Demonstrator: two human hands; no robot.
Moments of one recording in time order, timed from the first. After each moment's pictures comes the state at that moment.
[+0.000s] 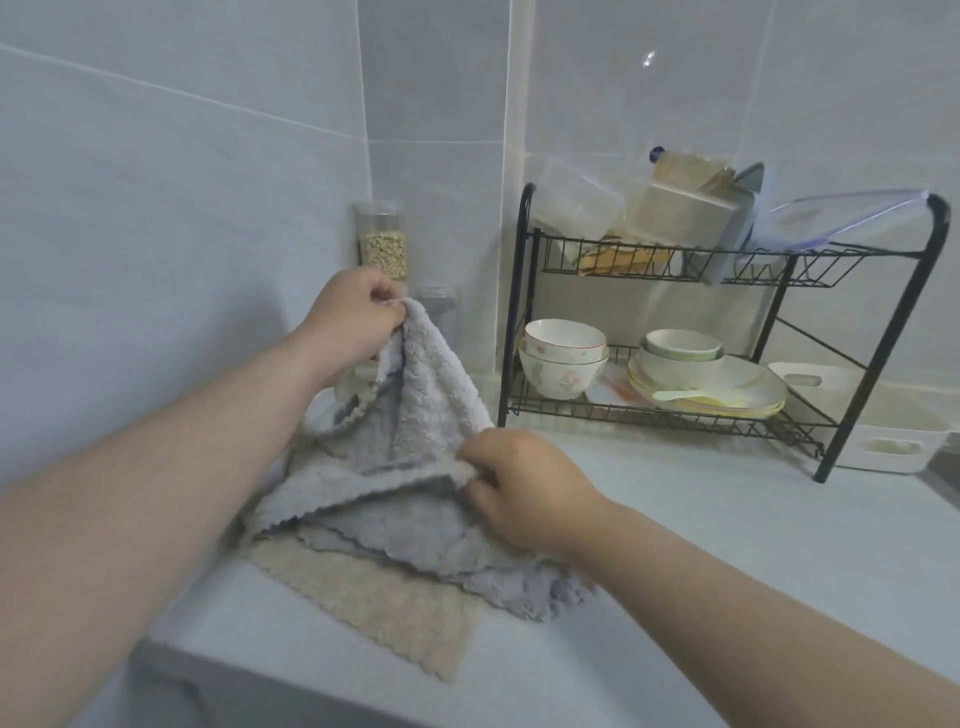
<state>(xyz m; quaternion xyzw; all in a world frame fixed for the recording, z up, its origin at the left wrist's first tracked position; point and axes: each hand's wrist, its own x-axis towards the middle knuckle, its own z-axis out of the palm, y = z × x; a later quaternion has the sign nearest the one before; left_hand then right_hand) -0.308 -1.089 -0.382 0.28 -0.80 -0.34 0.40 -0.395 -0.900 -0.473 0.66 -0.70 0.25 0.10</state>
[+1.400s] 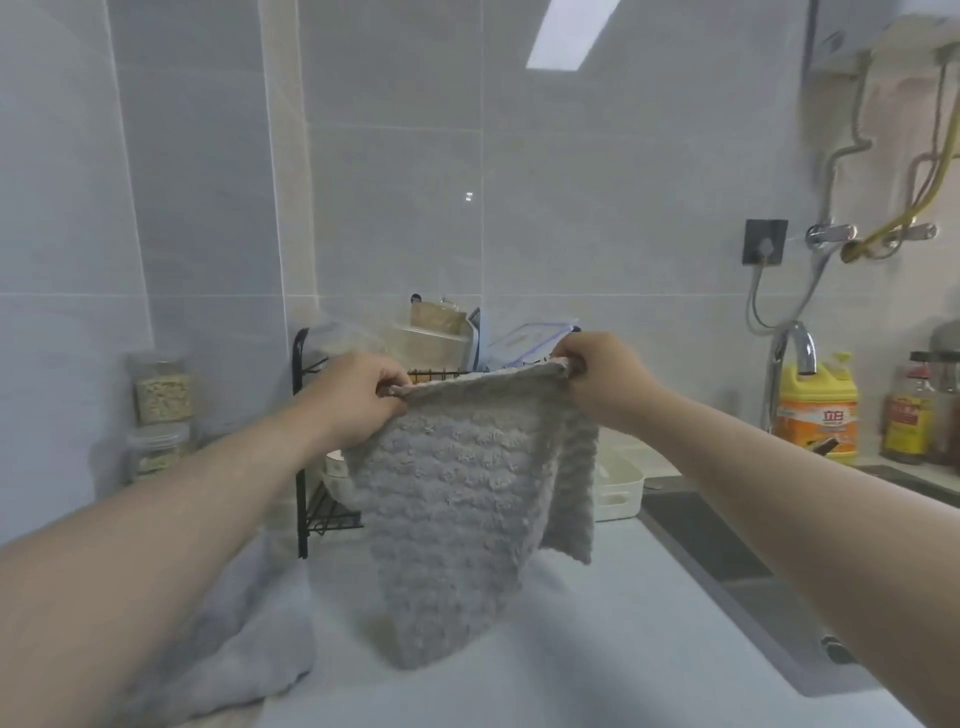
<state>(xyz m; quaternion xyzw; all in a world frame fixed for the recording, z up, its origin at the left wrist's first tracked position) -0.401 -0.898 -0.304 0.07 -0.93 -0.17 0.31 -0.547 -0.675 -0.298 0.37 -0.84 0.33 0.22</state>
